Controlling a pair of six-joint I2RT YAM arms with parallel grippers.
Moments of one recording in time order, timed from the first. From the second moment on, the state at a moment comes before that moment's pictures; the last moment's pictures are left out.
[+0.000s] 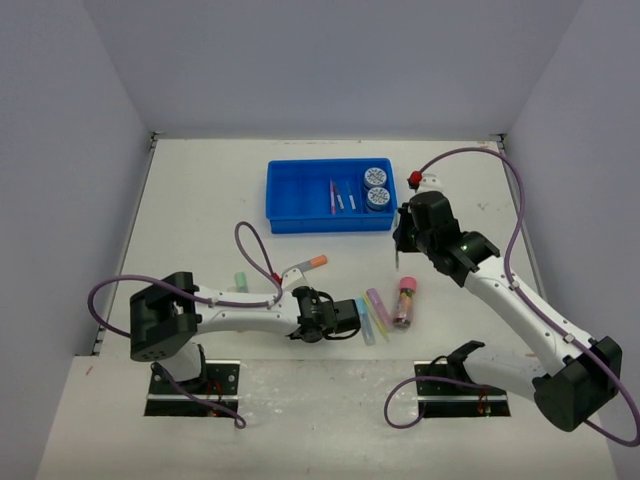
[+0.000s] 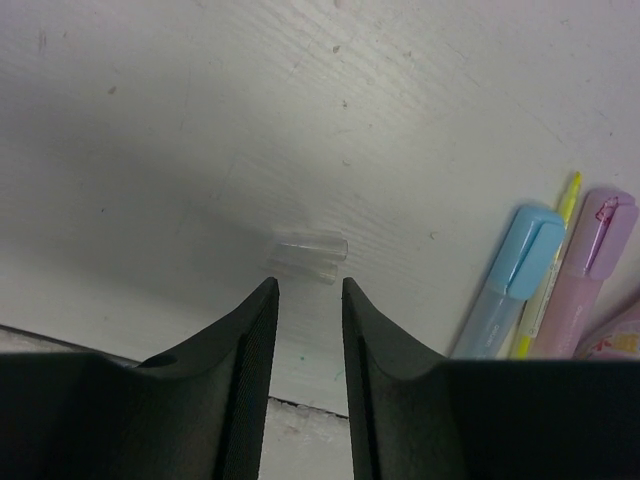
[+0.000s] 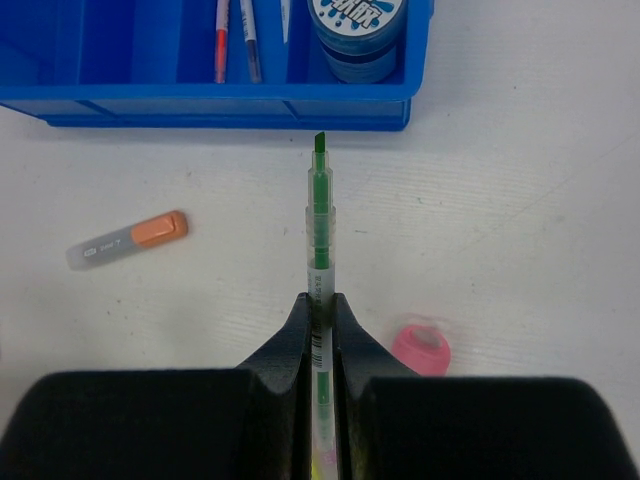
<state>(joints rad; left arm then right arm) -1.32 1.65 1.02 -0.87 -0.54 -1.91 0.53 1.11 0.97 -0.56 0.21 0.42</state>
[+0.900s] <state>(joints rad) -1.29 1.68 1.01 -0.82 -0.47 -1.90 0.53 1.10 0.96 -0.54 0.18 0.42</state>
